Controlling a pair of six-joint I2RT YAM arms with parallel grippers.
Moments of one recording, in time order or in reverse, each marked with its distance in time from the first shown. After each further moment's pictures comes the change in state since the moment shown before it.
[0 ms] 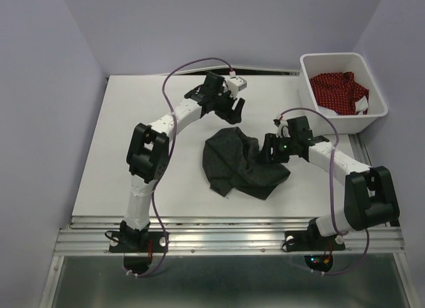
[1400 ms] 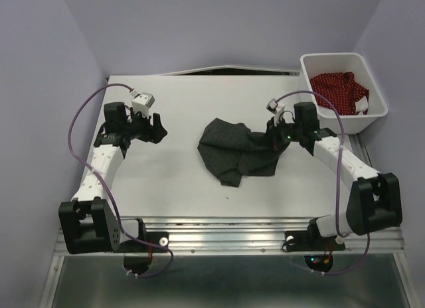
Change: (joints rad) left arm 0.577 -0.900 -0.885 0.084 0.127 0.091; right arm -0.052 0.057 0.152 0.141 -0.201 -0.425
